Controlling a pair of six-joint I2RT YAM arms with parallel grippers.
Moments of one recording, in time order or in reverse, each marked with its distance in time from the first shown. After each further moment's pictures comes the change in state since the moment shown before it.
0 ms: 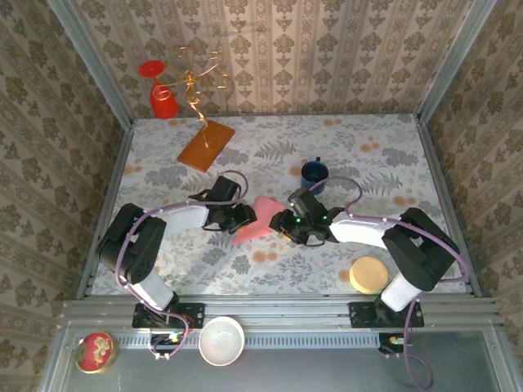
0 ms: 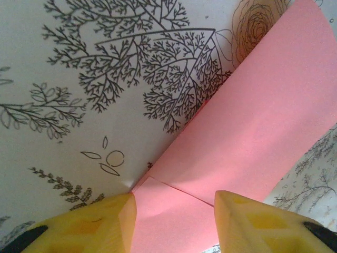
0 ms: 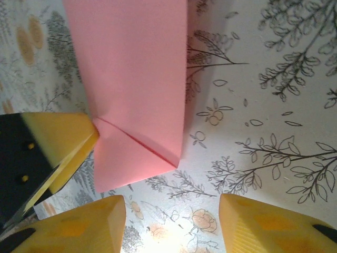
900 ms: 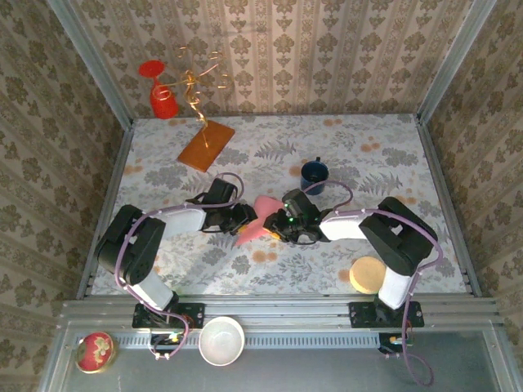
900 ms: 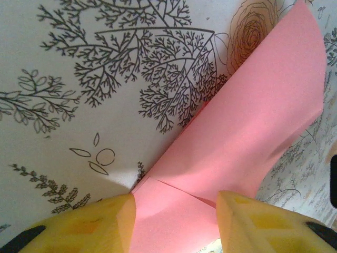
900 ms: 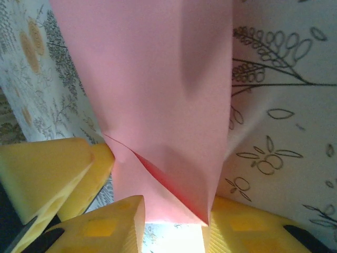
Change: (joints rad) left arm 0.025 -0.012 -0.058 0.108 0.063 -0.098; right arm 0.002 0.156 0.016 0.217 -0.072 0.093
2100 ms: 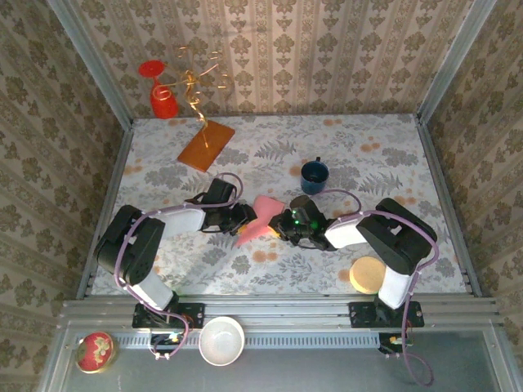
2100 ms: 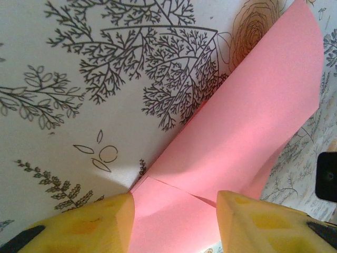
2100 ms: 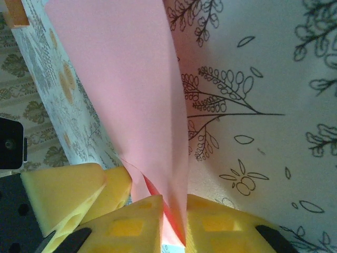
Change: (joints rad) left arm 0.007 -0.005 -0.003 -0.002 0.012 -0.011; right arm -0.012 0.004 -0.140 0.292 0.052 0.148
